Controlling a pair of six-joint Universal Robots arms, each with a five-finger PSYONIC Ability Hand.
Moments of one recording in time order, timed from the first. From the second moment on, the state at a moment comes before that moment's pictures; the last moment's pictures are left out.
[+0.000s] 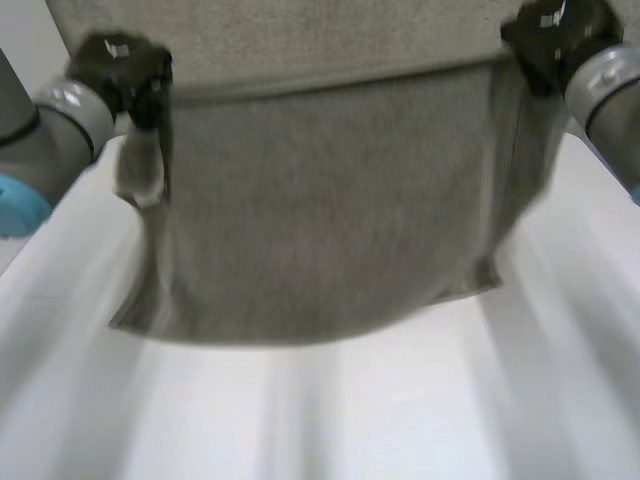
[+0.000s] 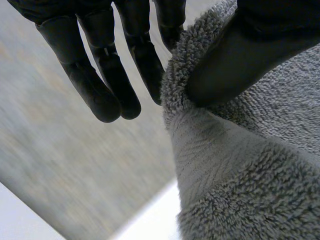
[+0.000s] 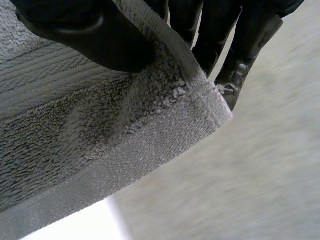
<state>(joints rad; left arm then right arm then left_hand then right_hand) 4.44 -2.09 -0.85 3.00 -1.46 3.52 1.84 -1.09 0.86 0.07 1.44 2.36 1.42 1.44 1.45 1.45 1.43 1.33 1.34 1.34 1.34 1.20</state>
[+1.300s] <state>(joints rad) 4.57 -1.86 -1.91 3.48 -1.23 3.80 1.79 -1.30 1.78 -0.06 1.34 2.39 0.54 0.54 0.53 0.56 0.52 1.33 1.34 1.34 1.34 1.20</state>
